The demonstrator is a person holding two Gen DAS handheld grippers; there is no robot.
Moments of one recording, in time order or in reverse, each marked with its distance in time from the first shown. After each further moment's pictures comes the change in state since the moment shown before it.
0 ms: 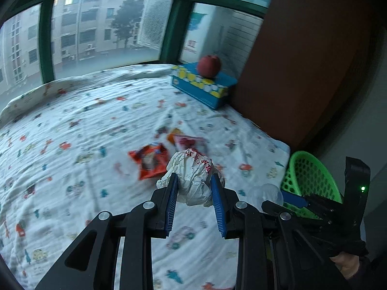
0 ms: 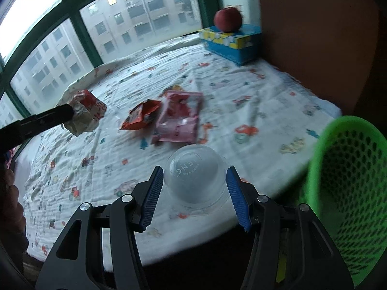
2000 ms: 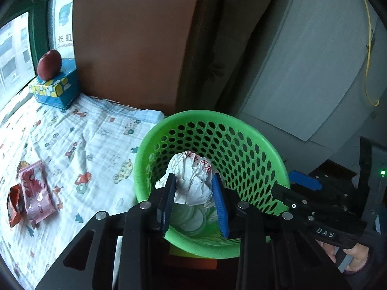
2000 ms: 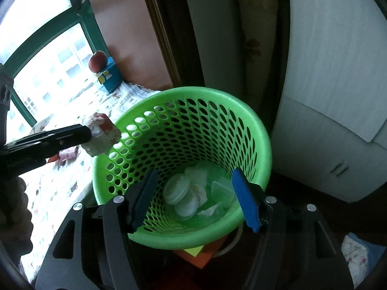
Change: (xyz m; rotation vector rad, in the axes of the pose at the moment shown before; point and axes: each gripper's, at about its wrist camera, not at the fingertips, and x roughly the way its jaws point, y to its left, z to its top) left arm 0.100 -0.280 -0.018 0.382 0.203 -0.304; right arm -0.145 -0.210 -0.093 0.352 -0.114 -0.298
